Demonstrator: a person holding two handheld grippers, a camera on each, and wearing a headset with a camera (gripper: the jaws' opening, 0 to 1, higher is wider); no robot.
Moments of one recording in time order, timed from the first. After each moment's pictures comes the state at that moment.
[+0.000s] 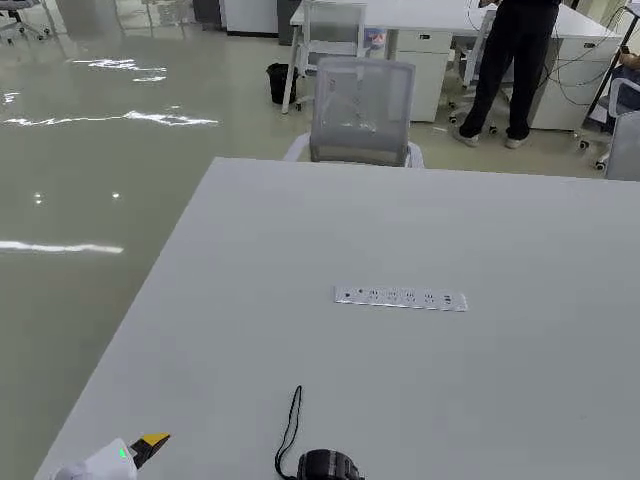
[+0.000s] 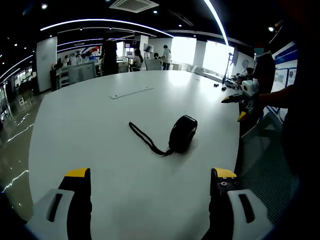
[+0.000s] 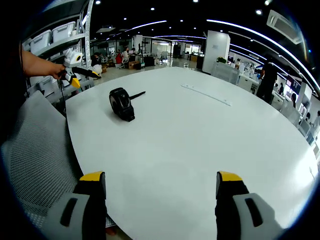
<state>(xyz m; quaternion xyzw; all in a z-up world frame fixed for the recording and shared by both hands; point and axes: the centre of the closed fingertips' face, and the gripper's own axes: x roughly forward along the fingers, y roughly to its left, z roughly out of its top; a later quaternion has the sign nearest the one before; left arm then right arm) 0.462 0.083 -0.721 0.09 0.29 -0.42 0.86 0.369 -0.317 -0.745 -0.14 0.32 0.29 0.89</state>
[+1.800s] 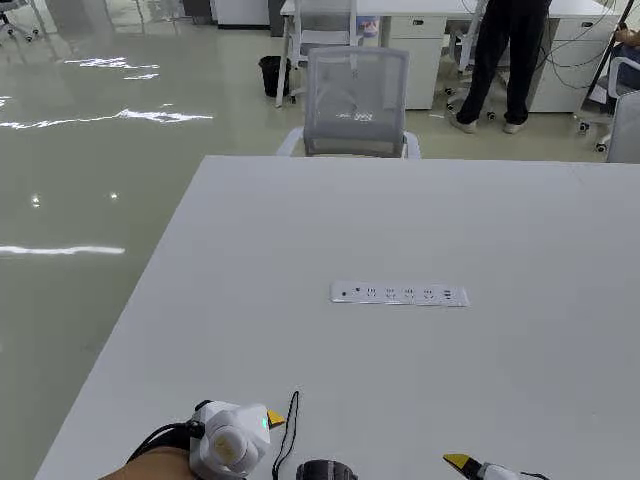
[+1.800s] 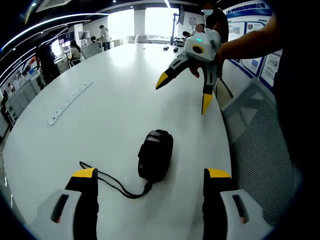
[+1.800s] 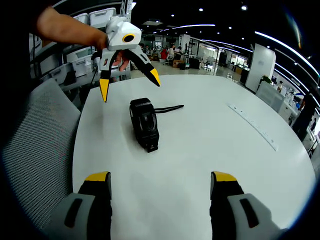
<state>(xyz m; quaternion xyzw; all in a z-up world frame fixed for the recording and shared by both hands) 0.479 -0.055 -0.737 0.26 0.31 -0.60 0.69 0.447 -0.207 -0.755 -0.20 0.29 0.46 0.81</state>
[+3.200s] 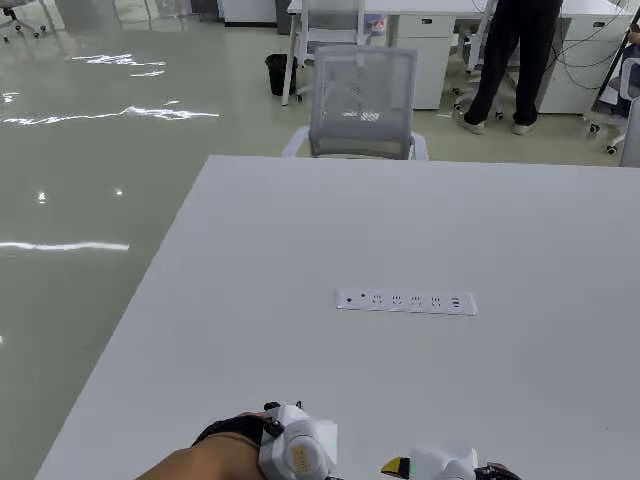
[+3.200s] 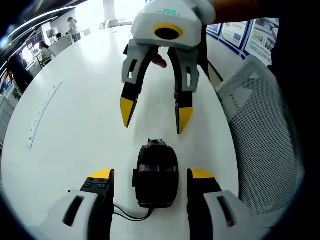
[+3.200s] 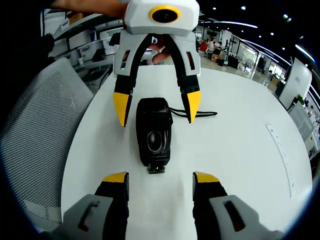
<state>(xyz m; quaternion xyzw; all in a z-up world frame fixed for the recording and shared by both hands) 0.478 -0.101 -0.771 0.35 0.34 -0.64 0.59 0.472 -0.144 -0.786 -0.28 0.31 0.58 0.70</state>
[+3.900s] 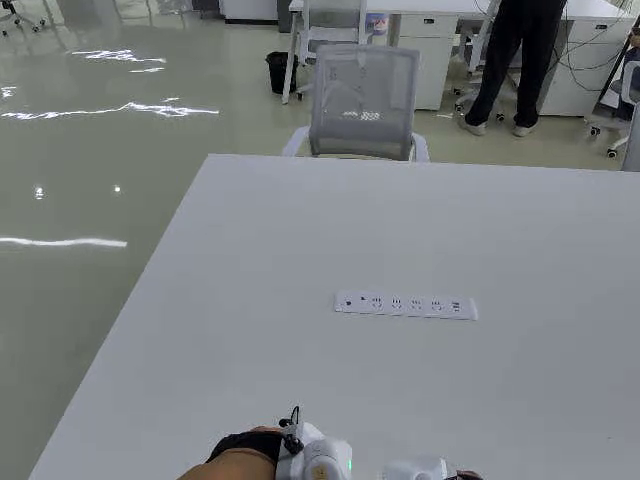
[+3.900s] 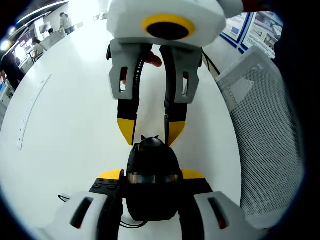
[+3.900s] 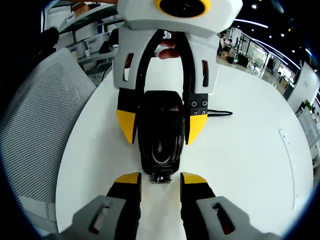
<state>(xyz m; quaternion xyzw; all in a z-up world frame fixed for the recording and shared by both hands) 0.468 -0.106 -0.795 0.37 0.37 -0.65 0.55 0.469 -0.123 -0.808 -0.30 0.32 0.60 0.67</state>
